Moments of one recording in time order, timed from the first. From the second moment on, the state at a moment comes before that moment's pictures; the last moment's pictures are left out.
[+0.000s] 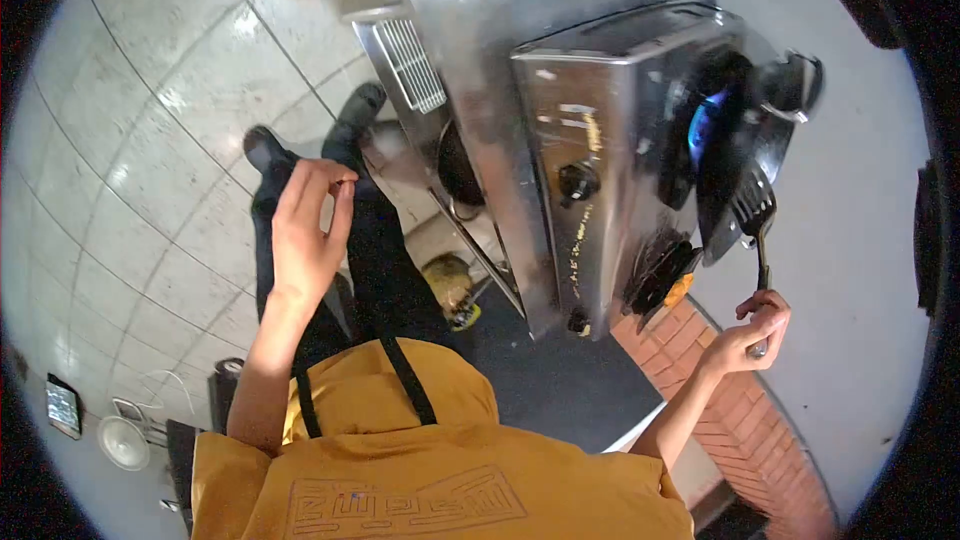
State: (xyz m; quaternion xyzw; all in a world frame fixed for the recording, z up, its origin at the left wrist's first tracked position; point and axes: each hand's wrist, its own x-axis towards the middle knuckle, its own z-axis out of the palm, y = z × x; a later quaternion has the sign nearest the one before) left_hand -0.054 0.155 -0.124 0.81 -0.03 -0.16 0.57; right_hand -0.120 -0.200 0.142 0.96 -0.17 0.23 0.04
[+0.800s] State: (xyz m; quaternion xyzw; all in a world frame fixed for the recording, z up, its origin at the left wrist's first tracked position) left_hand 0.000 0.044 0.108 0.81 -0.26 -0.10 0.52; right_hand -0.140 -0.286 0.200 0.81 -0.35 0.27 -0.38
